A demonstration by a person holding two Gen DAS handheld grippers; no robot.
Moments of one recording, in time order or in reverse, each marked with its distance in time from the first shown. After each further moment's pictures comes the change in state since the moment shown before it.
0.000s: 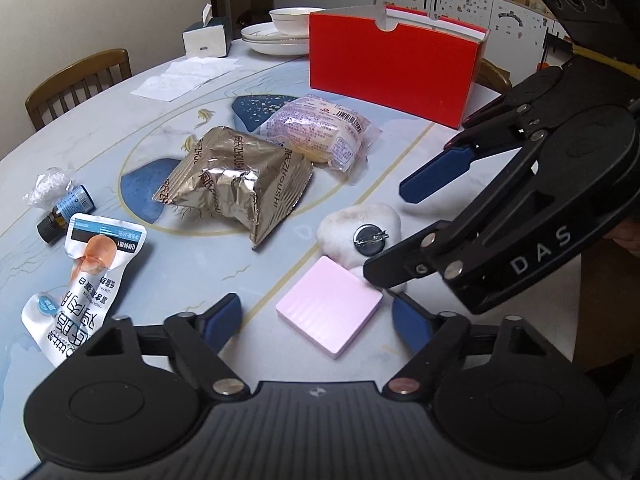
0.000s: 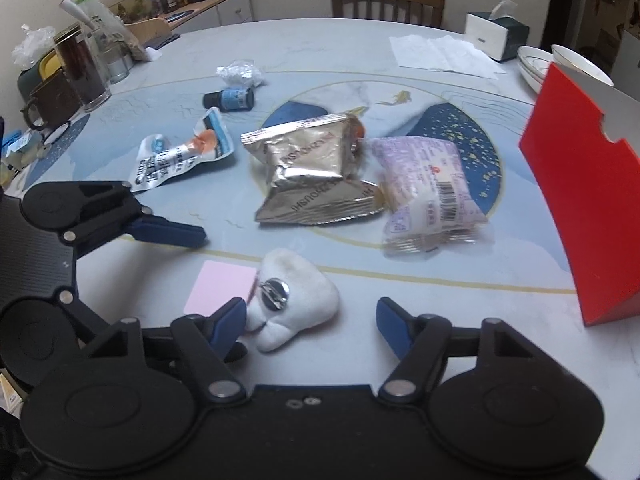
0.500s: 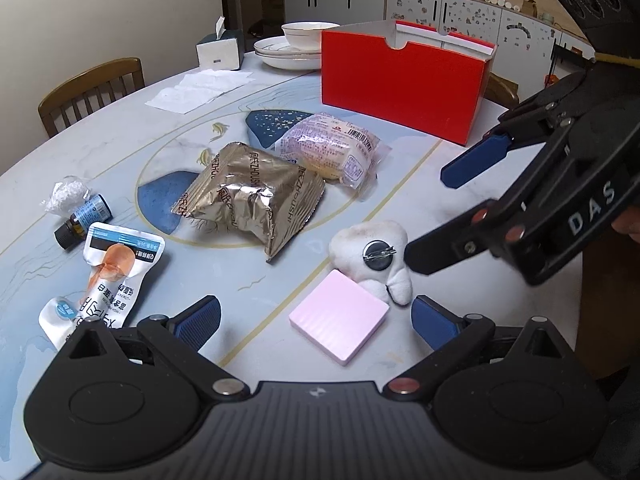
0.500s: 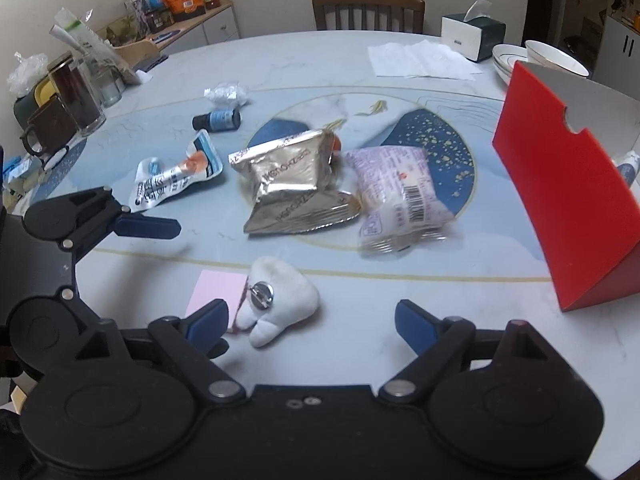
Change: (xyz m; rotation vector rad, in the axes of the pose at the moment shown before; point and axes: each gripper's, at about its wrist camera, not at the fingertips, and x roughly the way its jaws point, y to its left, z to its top) left arm -0.009 0.002 0.002 -0.017 -0.039 0.027; right arm -0.021 -0.013 -0.002 0.064 -0.027 -0.006
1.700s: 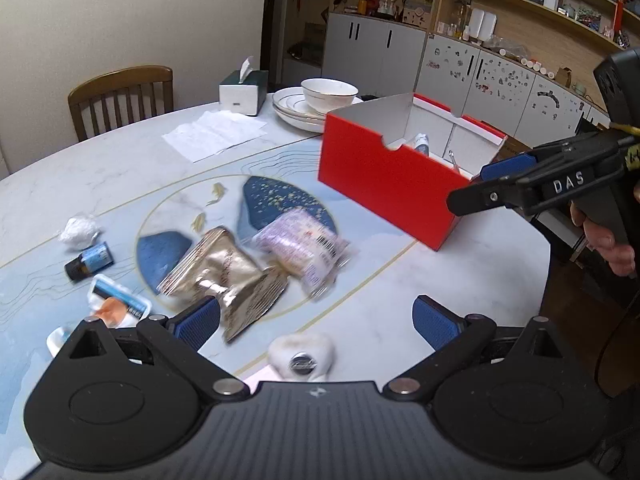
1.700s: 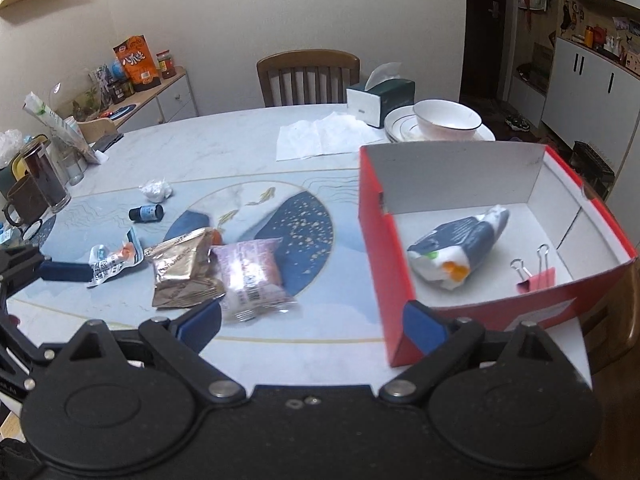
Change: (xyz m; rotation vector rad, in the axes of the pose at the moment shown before) left arm -0.047 -0.032 0.069 -0.189 -0.080 0.035; right arm -0.089 -0.110 0.024 0.063 -0.163 -0.072
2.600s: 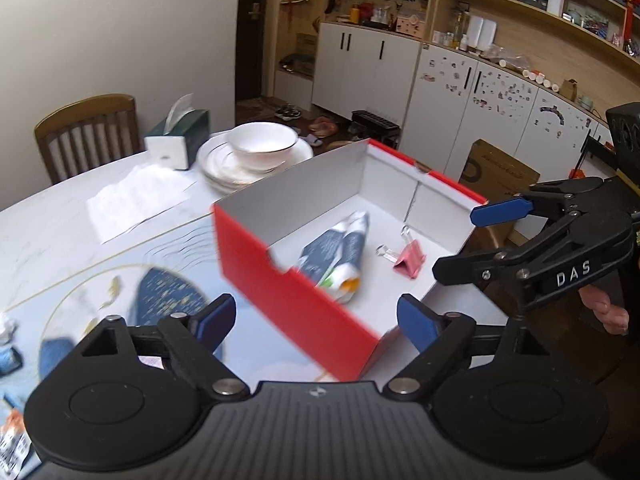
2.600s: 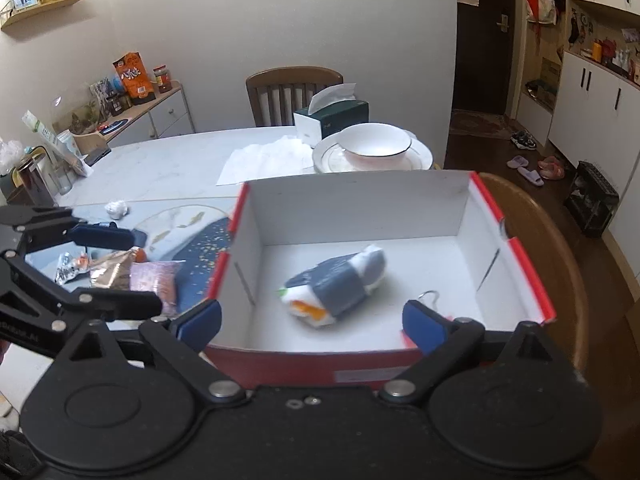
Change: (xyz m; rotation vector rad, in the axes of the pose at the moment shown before) left arm 0.087 -0.119 0.123 -0.013 -0.016 0.009; right arm -0.019 -0.149 0.029 -0.051 -0.028 0.059
